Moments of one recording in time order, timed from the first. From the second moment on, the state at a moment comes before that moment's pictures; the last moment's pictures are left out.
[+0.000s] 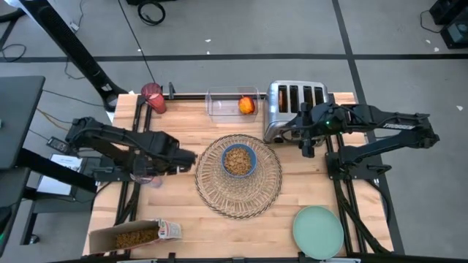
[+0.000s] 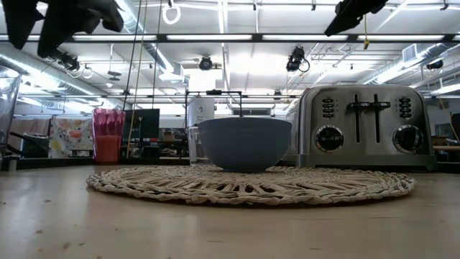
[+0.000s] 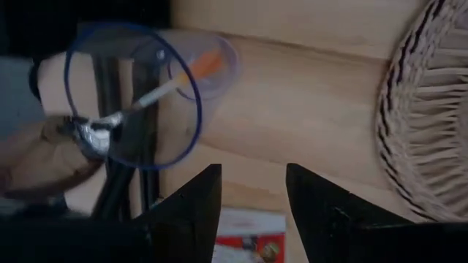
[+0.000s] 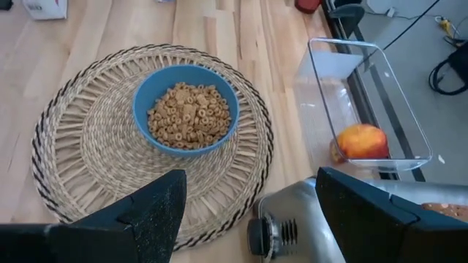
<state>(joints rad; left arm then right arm) -0.22 1.41 1.28 -1.57 0.13 -1.90 -0.05 0.93 1.08 -0.84 0.11 -0.12</state>
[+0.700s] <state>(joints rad) -0.23 1.35 1.04 -1.53 0.08 -1.86 -0.11 0.97 1.08 -0.78 0.06 -0.13</state>
